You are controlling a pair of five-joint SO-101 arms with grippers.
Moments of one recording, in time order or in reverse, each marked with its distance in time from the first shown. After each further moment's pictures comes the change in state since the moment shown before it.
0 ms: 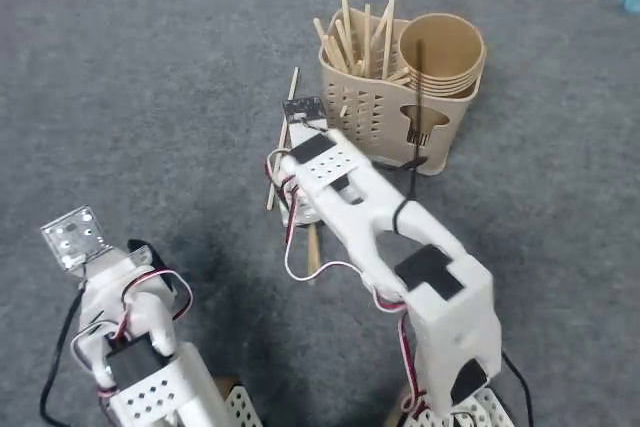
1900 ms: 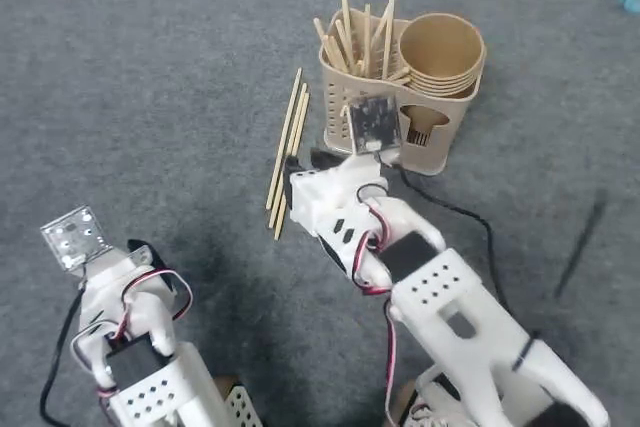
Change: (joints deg) left arm 0.0 0.0 0.0 -0.2 0.0; right arm -1.1 -58.1 55.5 -55.5 -2.1
